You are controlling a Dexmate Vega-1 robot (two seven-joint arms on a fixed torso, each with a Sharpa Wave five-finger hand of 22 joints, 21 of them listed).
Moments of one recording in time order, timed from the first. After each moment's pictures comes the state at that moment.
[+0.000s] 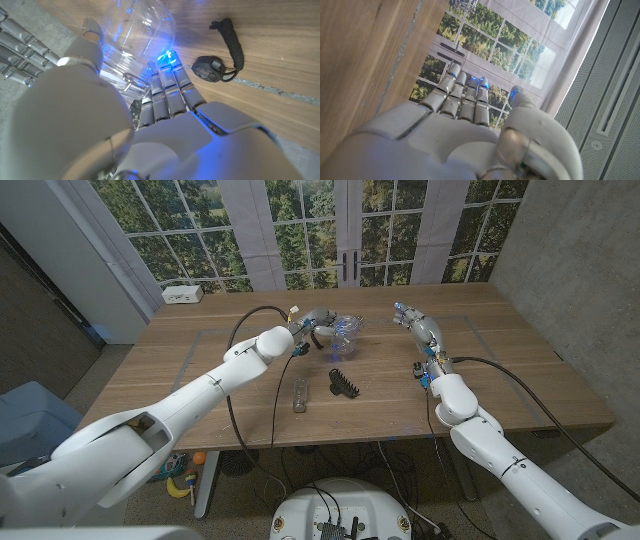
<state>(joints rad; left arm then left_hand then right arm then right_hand) 0.49 0.51 0.77 -1.39 0.02 0.04 -0.03 1.03 -0.07 0.42 -0.23 0.19 0.51 0.13 0.45 0.37 0.70 0.08 0.38 0.24 0.72 0.07 0.43 0.22 0.46 -0.04 0.64 0.23 -1.03 -0.49 -0.38 -1.59 0.33 0.39 -0.26 0.60 0.17 0.33 -0.05 0.22 0.51 0.01 0.19 0.20 0.41 0.00 0.19 0.41 0.32 -0.04 0.26 0.56 0.36 -0.02 0.45 0.19</state>
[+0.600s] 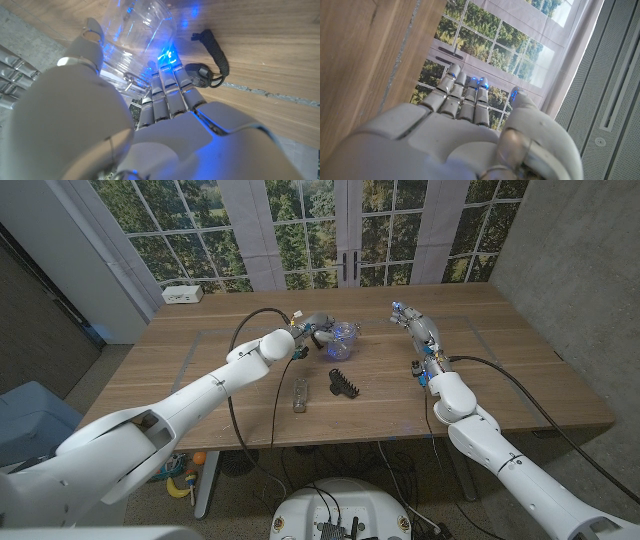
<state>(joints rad) 0.47 0.50 0.81 -1.36 0.08 0.08 -0.03 1.03 -0.07 0.42 -0.23 0.20 0.52 0.14 0.45 0.33 0.73 0.09 0.32 0.24 0.78 0.07 0.32 0.29 0.45 -0.04 0.69 0.21 -1.01 -0.48 -0.40 -1.56 0.37 0.41 -0.23 0.58 0.16 0.32 -0.05 0.22 0.50 0.01 0.19 0.20 0.41 0.00 0.19 0.40 0.33 -0.04 0.26 0.56 0.36 -0.02 0.45 0.19</state>
